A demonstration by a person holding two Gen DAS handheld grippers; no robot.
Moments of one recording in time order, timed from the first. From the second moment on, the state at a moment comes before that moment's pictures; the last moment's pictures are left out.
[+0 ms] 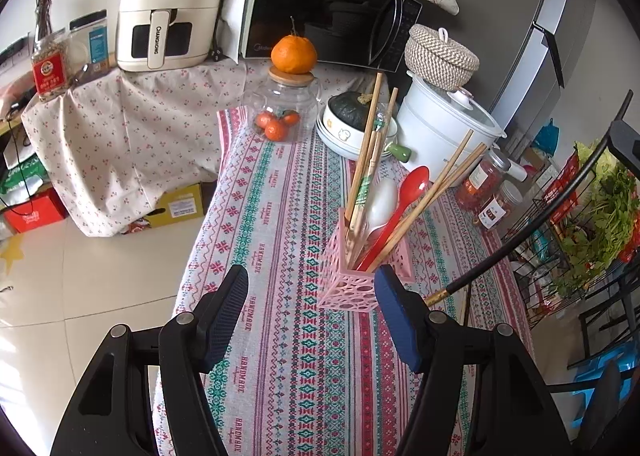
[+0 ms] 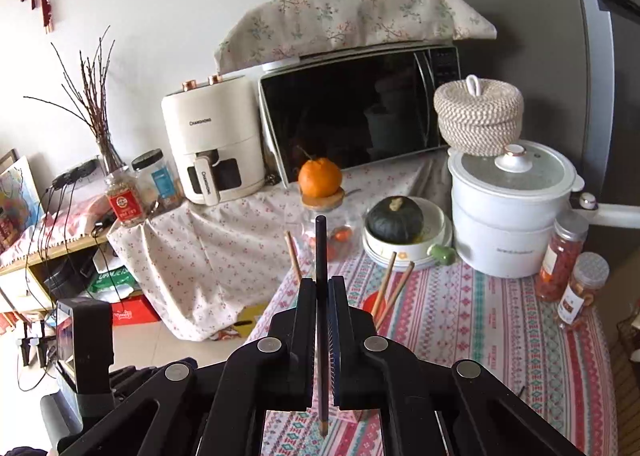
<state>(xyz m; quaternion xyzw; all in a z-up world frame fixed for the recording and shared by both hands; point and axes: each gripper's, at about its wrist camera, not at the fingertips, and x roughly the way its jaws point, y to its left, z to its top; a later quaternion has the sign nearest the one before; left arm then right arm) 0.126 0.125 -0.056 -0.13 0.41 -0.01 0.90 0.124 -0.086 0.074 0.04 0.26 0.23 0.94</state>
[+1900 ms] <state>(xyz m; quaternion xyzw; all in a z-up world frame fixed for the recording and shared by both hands) 0.130 -0.070 -0.126 0.03 0.53 -0.17 0.83 0.154 -0.270 -0.093 0.07 0.52 0.03 0.85</state>
